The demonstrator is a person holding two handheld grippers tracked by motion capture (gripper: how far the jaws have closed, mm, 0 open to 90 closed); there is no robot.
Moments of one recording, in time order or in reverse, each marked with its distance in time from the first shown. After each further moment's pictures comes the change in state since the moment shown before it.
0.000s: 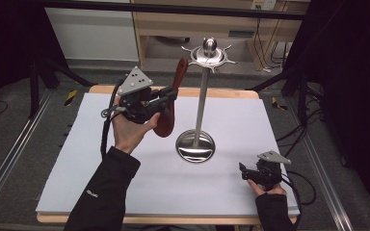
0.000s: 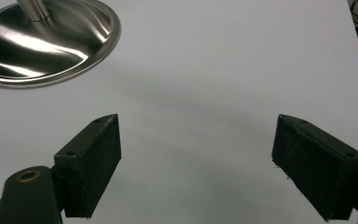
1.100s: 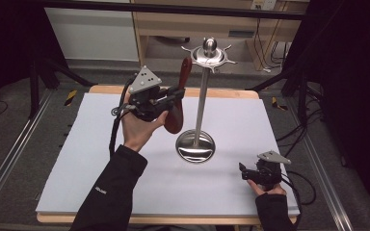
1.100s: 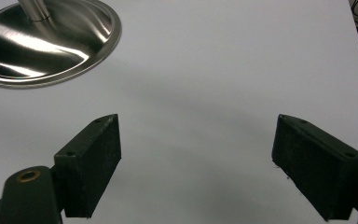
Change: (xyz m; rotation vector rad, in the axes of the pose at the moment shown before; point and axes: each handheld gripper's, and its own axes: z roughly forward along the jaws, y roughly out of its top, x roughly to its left) left arm -0.001 -0.002 0.020 -0.011 -0.009 -0.014; right arm 0.000 0.000 0.000 -0.001 0.004 -0.003
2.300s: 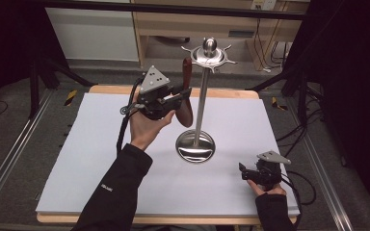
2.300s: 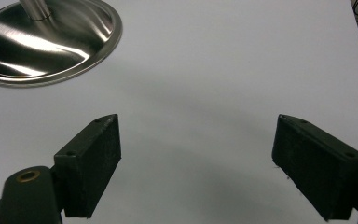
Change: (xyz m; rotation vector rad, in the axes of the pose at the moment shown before) left arm -0.003 -0.003 0.017 -0.013 0.012 0.012; right arm 0.000 0.000 0.000 0.002 0.002 -0.001
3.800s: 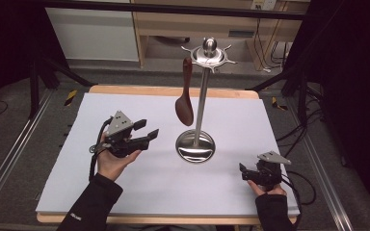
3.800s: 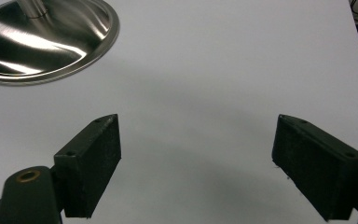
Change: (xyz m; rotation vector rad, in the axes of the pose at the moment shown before) left arm 0.034 -0.120 -0.062 0.143 0.077 -0.049; right arm -0.001 -0.002 0.000 0.000 -0.008 0.001
